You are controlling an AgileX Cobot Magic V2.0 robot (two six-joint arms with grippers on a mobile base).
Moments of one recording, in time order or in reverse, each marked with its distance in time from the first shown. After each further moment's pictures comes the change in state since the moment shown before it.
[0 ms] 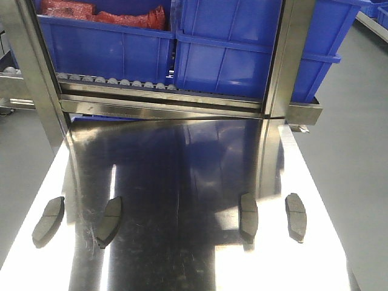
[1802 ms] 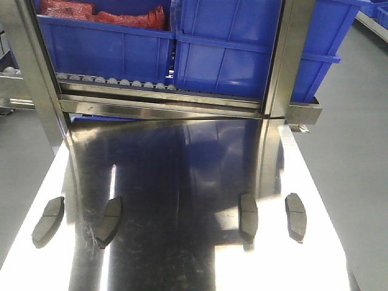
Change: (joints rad) left arm 0.000 0.564 -0.480 -0.045 0.458 0.002; right arm 0.000 0.000 0.000 0.000 0.000 0.000
